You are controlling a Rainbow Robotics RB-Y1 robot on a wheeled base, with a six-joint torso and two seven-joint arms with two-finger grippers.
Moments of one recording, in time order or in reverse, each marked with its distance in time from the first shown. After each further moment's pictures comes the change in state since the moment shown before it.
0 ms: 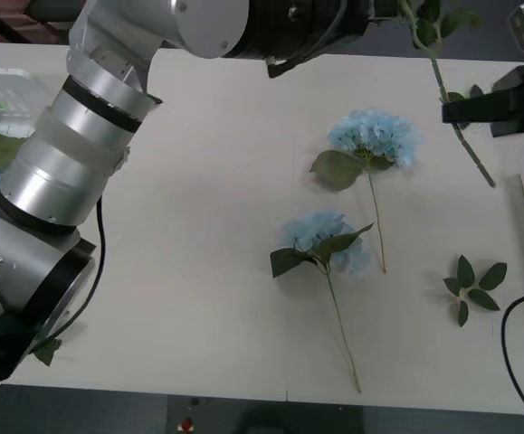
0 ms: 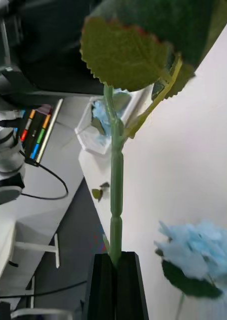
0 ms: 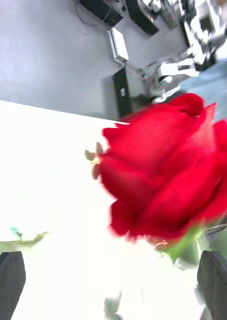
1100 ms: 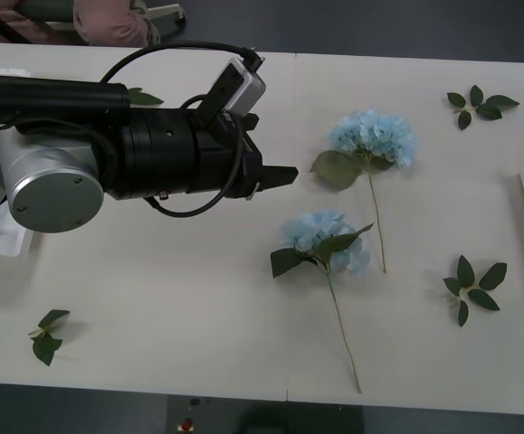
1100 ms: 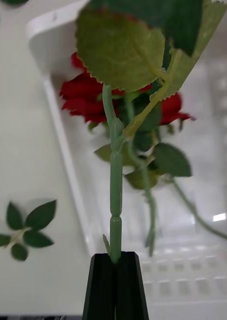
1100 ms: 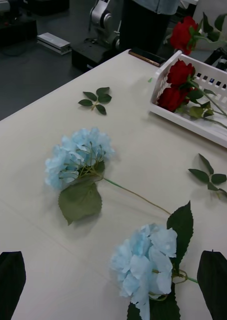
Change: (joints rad) right arm 0.363 -0.519 -0.130 0.249 0.541 -0.278 -0.007; left arm 0.346 0.628 -0.349 -0.538 0.259 -0.399 -0.692
